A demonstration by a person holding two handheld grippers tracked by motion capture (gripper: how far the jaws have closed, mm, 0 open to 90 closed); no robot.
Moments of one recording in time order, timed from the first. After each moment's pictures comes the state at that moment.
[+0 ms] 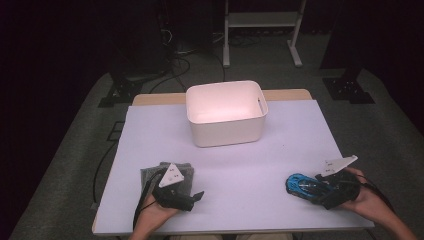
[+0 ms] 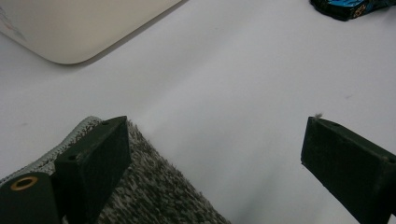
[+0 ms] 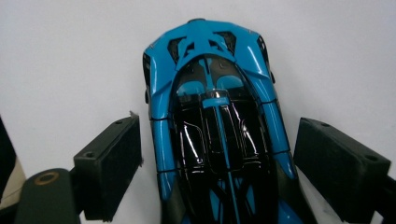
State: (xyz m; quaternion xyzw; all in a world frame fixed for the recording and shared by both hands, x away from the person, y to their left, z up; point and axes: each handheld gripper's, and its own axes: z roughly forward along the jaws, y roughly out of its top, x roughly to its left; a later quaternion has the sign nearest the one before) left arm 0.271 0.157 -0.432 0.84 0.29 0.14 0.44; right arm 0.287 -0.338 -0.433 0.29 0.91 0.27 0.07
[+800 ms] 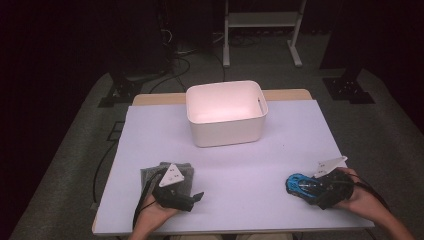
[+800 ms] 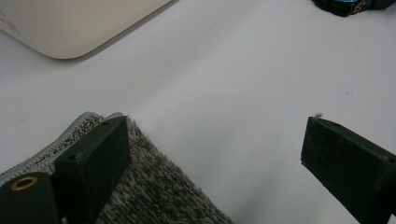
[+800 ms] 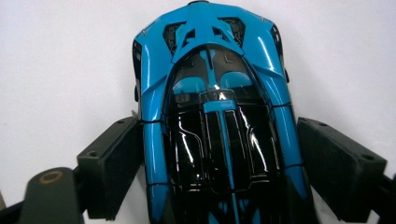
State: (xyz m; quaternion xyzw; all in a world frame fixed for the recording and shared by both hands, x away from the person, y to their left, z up) left arm 0.272 0.158 -0.433 0.84 0.29 0.14 0.43; right arm 0.292 -0.328 -0.442 0.28 0.93 0.24 0.08
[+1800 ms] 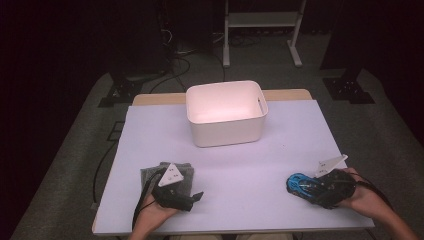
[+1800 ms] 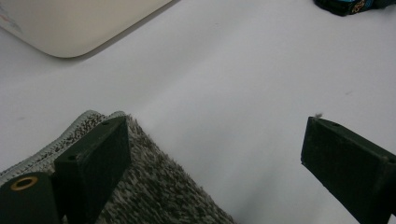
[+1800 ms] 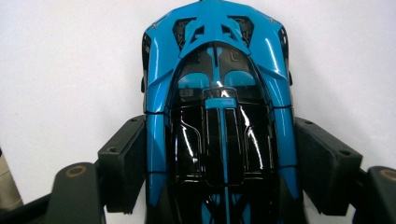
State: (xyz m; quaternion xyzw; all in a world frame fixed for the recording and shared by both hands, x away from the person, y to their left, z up) left arm 0.272 0.160 -0.433 0.84 0.30 0.14 0.44; right arm 0.293 -0.330 -0.437 0.28 0.93 0.23 0.06
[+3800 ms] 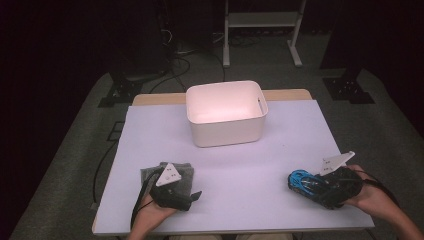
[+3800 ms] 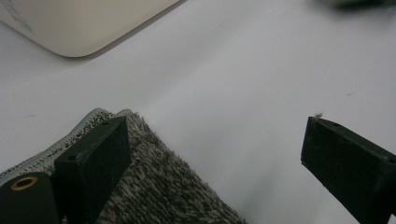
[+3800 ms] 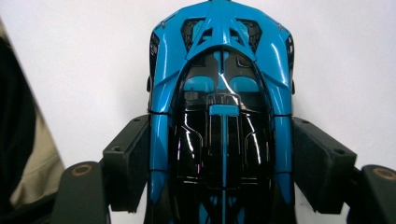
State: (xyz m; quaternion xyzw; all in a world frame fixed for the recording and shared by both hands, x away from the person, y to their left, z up) left arm 0.272 0.164 -0.431 0.84 0.30 0.14 0.44; right arm 0.284 -0.324 -0.401 0.26 0.93 0.25 0.08
